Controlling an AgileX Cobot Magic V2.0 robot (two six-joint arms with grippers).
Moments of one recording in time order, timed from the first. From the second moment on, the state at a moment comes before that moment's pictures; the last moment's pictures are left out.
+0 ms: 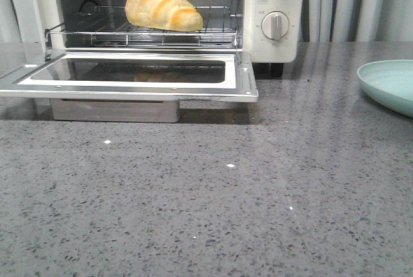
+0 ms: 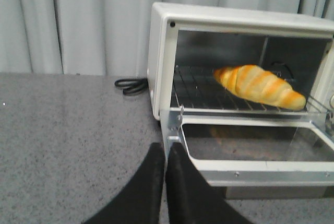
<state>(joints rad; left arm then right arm) -0.21 0.16 -0.30 0.10 0.28 -0.21 0.66 1.25 -1.56 -0.48 1.27 0.06</state>
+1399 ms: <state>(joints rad) -0.21 0.16 -0.13 0.10 0.28 -0.21 0.66 1.24 -1.53 -0.50 1.27 0.06</state>
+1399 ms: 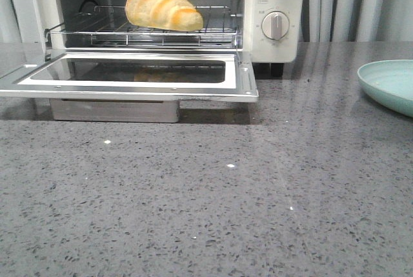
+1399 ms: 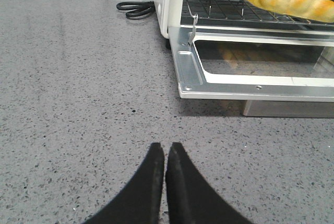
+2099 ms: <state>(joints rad) -0.21 0.16 -0.13 0.10 0.28 -0.21 0.38 0.80 -1.04 -0.36 0.99 0.25</state>
